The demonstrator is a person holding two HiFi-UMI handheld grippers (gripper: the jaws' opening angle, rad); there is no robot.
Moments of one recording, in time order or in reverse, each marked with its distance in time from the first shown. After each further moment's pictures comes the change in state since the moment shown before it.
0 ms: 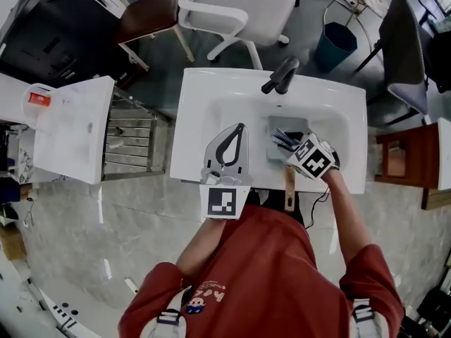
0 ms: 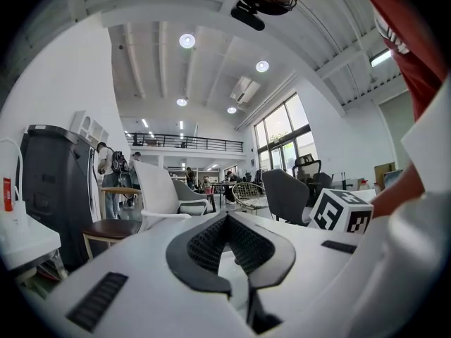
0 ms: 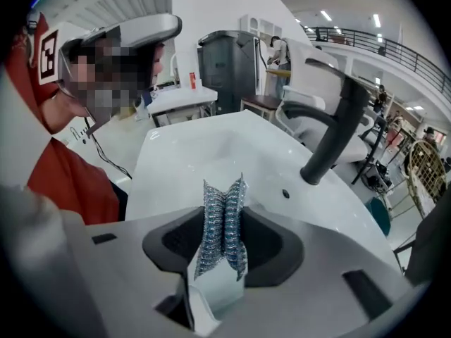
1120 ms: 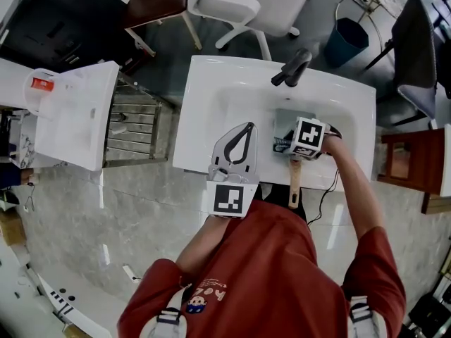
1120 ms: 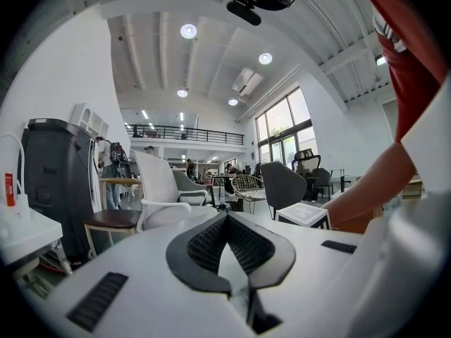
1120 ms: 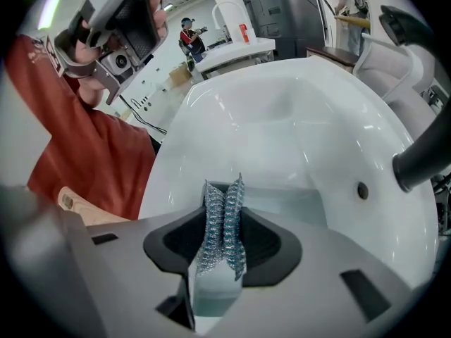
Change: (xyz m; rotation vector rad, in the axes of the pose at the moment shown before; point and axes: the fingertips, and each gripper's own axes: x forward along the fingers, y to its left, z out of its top) left arm -0.005 -0.005 -0.019 -0.030 0.050 0.000; right arm 0.048 0.025 -0.041 -0.262 0.339 0.437
